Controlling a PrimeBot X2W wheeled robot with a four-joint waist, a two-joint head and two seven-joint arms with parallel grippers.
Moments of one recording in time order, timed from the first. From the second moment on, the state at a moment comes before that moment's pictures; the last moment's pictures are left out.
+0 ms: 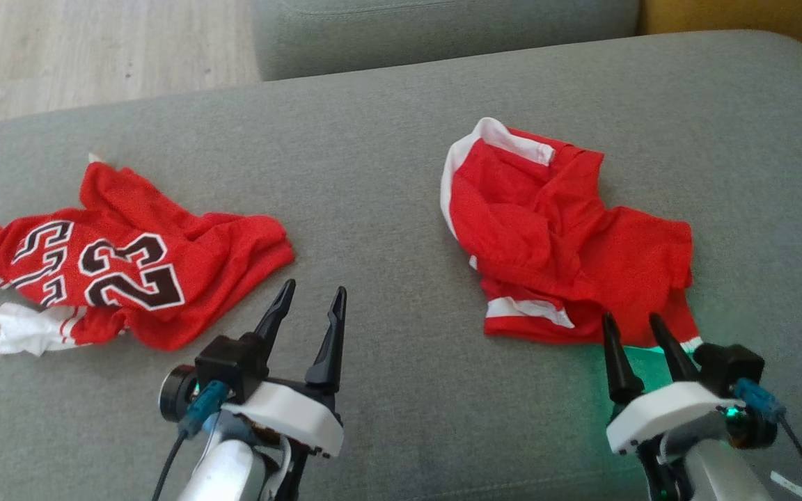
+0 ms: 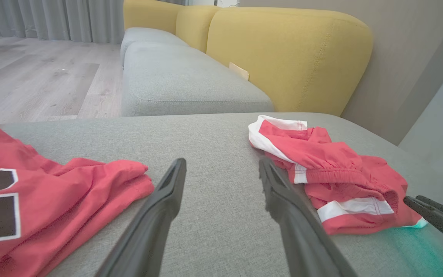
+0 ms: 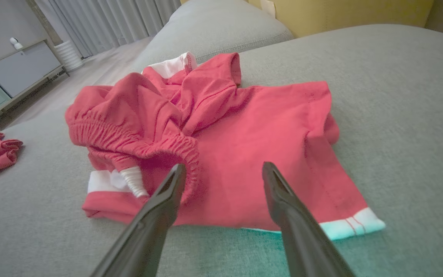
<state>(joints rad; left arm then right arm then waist) -0.11 0.05 -0.41 0.24 -0.26 0.03 -0.25 -0.15 -0.05 0.07 0.60 0.25 0.13 -0.21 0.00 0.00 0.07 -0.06</state>
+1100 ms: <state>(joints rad) -0.14 0.05 -0.48 0.24 -0.25 -0.01 -0.25 -0.05 -0.05 0.19 0.39 0.28 0.13 -0.15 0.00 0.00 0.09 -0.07</state>
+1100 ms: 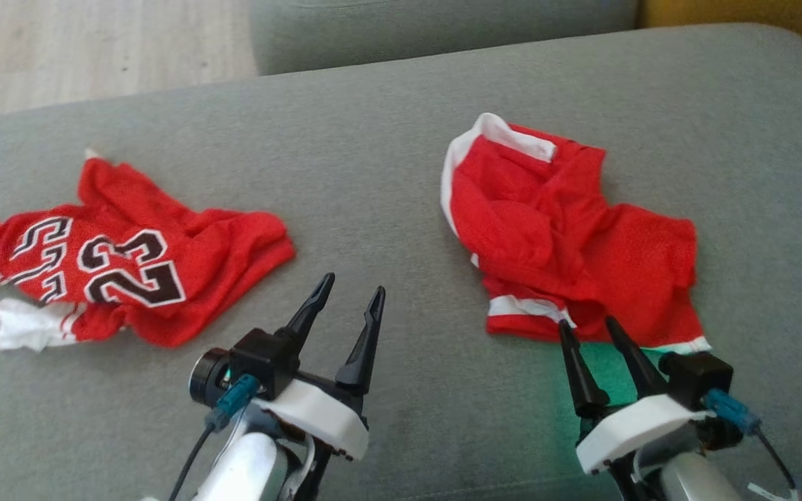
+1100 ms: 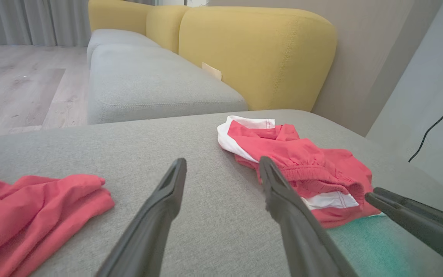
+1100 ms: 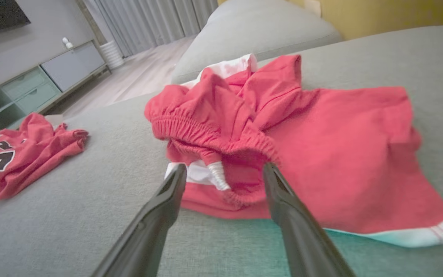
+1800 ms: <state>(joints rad) -0.13 0.05 -0.51 0.24 -0.27 0.01 -0.25 -0.21 -0.05 0.22 0.54 0.26 0.13 -0.11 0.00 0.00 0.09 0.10</state>
